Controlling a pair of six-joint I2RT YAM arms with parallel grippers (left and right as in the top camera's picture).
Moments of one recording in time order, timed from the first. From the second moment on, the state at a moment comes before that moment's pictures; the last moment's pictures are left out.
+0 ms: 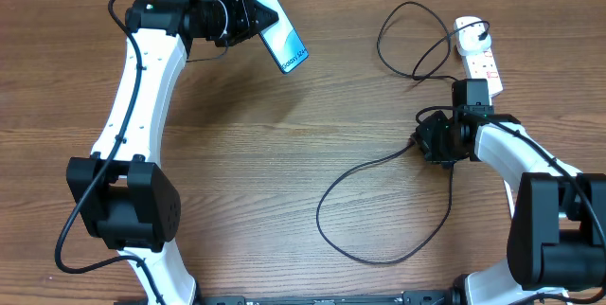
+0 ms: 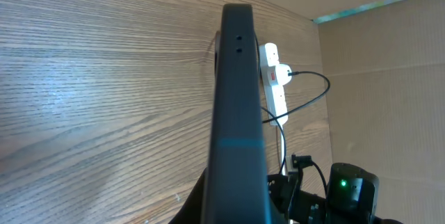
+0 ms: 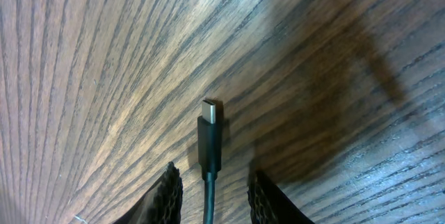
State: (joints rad) left arm -0.10 1.98 1.89 -0.76 0.73 -0.47; right arm -0.03 1.73 0.91 -0.47 -0.25 0.89
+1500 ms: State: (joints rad) left arm -0.10 1.98 1.89 -0.76 0.73 -0.47; right arm -0.03 1.73 0.90 -0.44 -0.26 0.91
